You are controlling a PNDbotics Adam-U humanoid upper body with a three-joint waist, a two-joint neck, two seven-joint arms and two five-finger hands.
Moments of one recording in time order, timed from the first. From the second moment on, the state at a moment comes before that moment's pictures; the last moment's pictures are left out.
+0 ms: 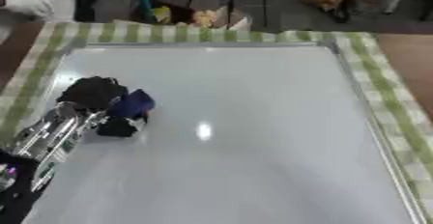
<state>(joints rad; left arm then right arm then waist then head) -0.76 0.51 -0.39 -1.45 -1.21 0.23 -0.56 -0.57 -0.41 0.04 -1.99 0.47 -0.09 -0.61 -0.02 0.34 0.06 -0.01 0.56</state>
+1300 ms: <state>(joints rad) -0.77 0.49 -0.31 -1.32 -1.25 0.32 -0.50 -0.57 -0.41 0.05 -1.99 0.47 -0.09 -0.61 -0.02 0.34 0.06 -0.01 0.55</state>
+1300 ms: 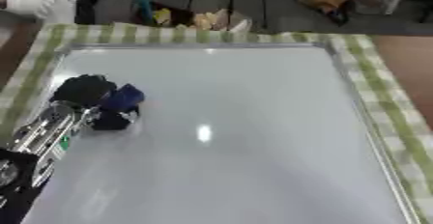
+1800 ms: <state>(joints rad) -0.77 0.49 -0.26 -1.28 -1.28 0.35 -0.47 -0.57 -0.41 0.05 -1.99 0.47 -0.09 -0.61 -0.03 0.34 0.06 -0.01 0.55</state>
